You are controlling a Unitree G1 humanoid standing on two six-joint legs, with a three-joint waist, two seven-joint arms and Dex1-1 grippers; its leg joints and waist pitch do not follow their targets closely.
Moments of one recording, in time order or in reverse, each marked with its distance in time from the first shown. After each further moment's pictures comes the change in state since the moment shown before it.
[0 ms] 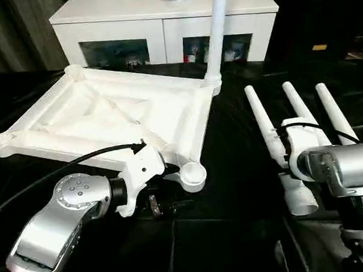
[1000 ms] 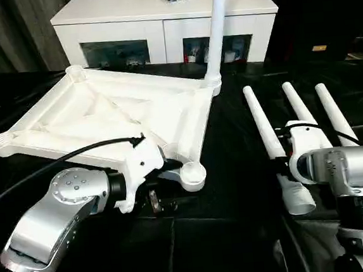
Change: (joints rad) left arm -0.035 -0.004 0.036 -0.014 -0.076 0.020 0.023; right arm 0.000 0.046 -0.113 -0.014 0.056 0.036 -0.013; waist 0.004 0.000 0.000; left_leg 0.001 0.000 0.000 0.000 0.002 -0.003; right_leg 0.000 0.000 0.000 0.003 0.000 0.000
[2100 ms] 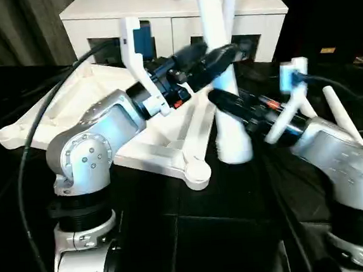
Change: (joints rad) left arm -0.441 -0.538 0.375 0.261 -0.428 0.197 0.456; right arm 0.031 0.141 -0.072 -0.343 0.497 -0.392 0.431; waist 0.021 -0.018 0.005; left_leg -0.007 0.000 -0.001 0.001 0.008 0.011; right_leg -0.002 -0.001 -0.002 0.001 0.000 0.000
